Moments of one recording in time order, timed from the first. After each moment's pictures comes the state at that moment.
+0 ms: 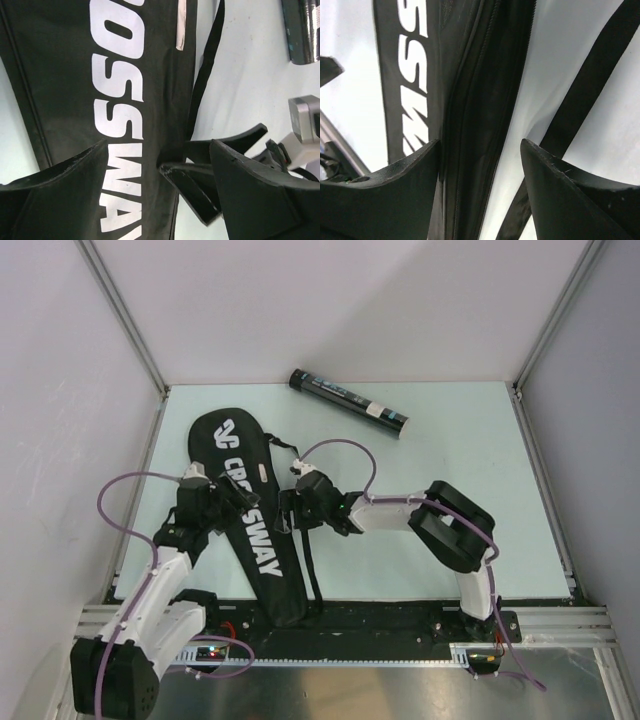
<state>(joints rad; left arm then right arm) -0.13 0.84 0.49 -0.32 0.08 -0.81 0.98 1.96 1.17 0.12 -0.07 0.70</state>
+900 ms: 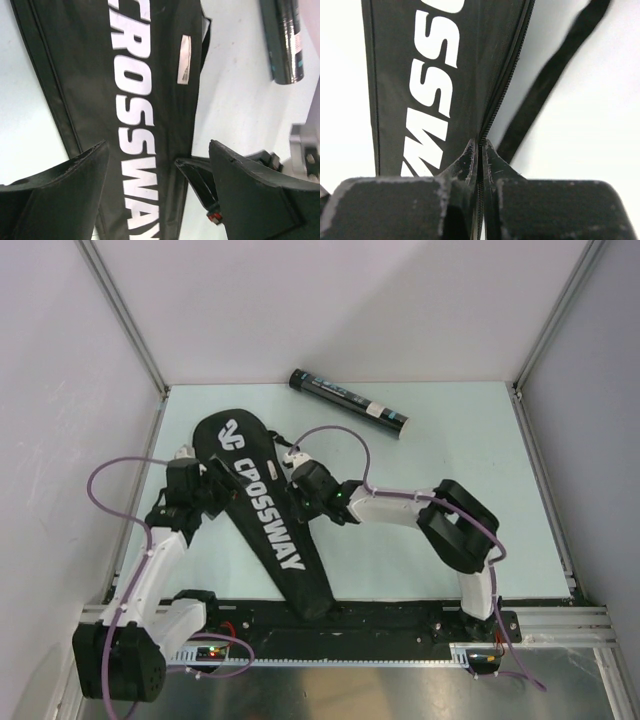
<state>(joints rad) -0.04 0.93 0.63 -0.39 0.13 -0.78 0.97 1.99 1.31 -0.06 0.02 0.46</state>
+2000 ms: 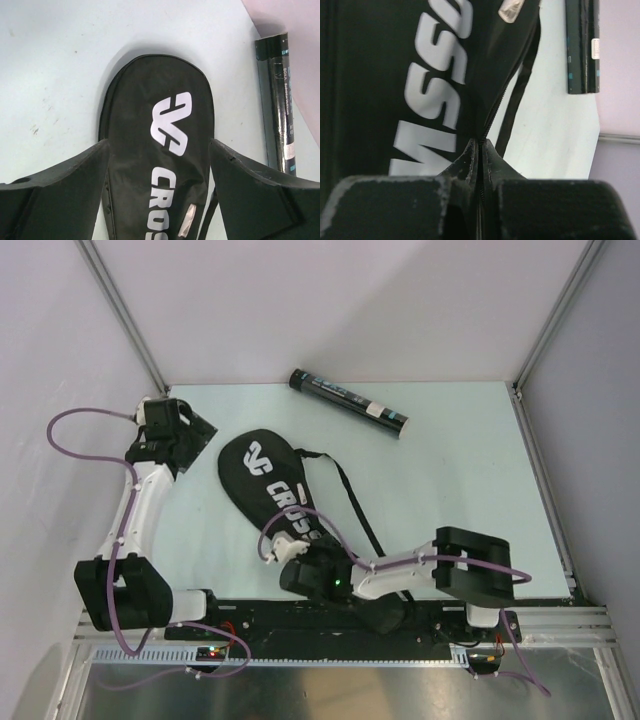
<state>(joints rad) 0.07 1.31 1.18 -0.56 -0.11 -0.80 1.41 1.78 1.00 -0.10 0.97 -0.17</state>
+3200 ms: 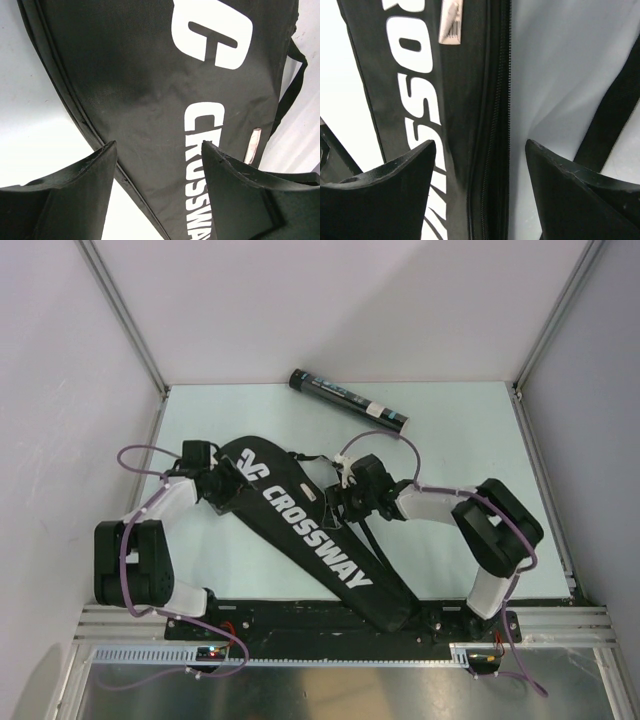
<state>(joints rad) 0.01 1.44 0.83 -0.43 0.24 -0.73 0.73 1.74 0.94 0.01 -0.32 0.35</state>
